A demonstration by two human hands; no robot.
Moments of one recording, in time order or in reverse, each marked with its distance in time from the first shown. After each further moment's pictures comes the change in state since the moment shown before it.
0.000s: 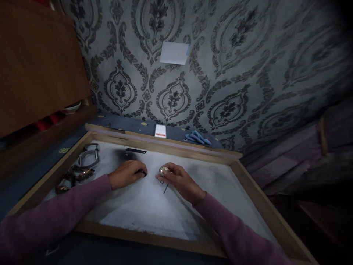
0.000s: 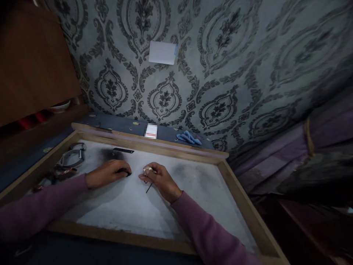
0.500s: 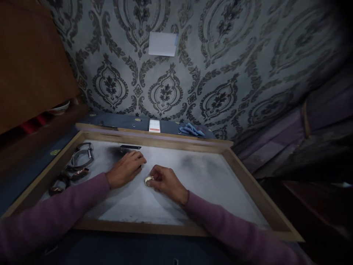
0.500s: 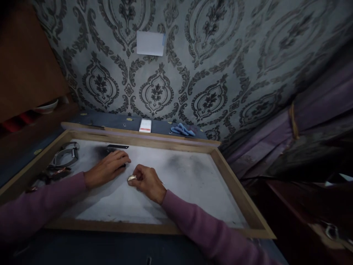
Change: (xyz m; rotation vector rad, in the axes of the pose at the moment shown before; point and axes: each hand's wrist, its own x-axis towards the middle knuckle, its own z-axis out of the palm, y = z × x) left_hand 0.003 0.004 0.011 0.354 0.126 0.255; right_hand -0.010 0.024 0.022 -0.555 -0.026 -0.069
